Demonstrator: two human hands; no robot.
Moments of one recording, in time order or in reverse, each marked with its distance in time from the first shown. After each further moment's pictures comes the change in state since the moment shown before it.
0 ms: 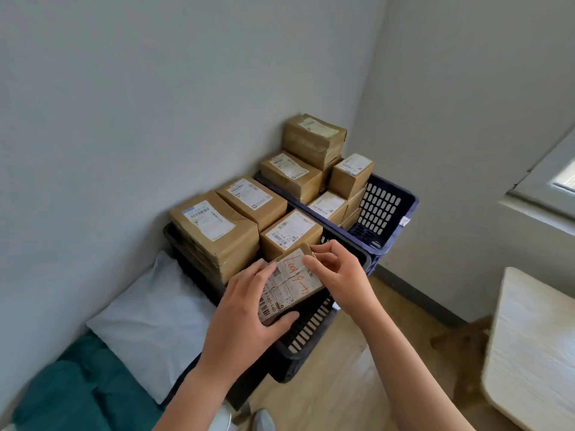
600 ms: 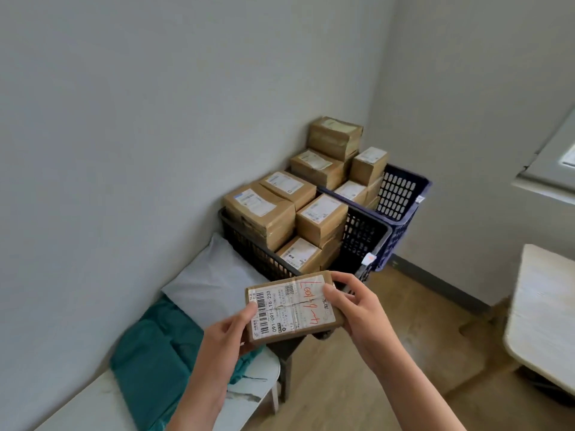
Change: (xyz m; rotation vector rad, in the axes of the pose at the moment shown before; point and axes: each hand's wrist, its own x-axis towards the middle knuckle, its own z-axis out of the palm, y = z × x) left_hand -0.168 0.002 -0.101 -0.838 0.040 -0.824; right_hand -0.182 0.001 0.087 0.333 -0.018 0.145
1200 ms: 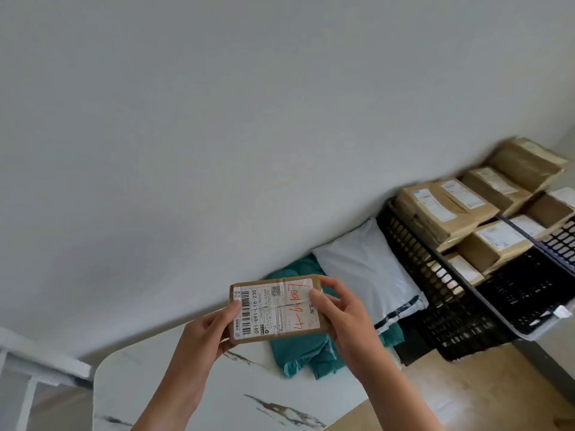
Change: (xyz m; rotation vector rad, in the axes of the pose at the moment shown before) left_hand -0.065 -0.059 -0.375 -0.261 0.298 -0.046; right_hand -0.055 0.062 0.373 -0.094 -0.447 0.101
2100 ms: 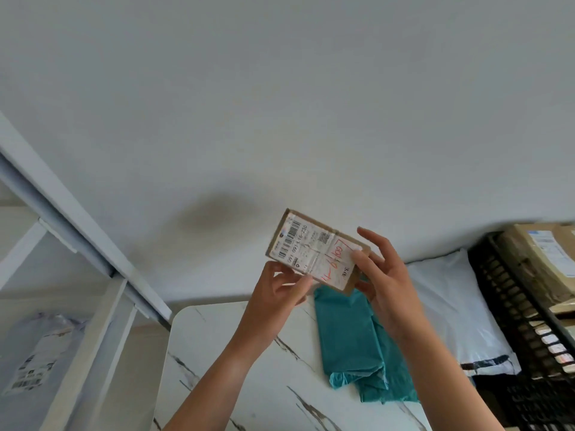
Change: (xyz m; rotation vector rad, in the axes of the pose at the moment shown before) left_hand 0.005 0.023 0.004 -0.007 0.103 0.313; right_hand 0.059 -0.044 0.044 0.017 -0.250 -0.205
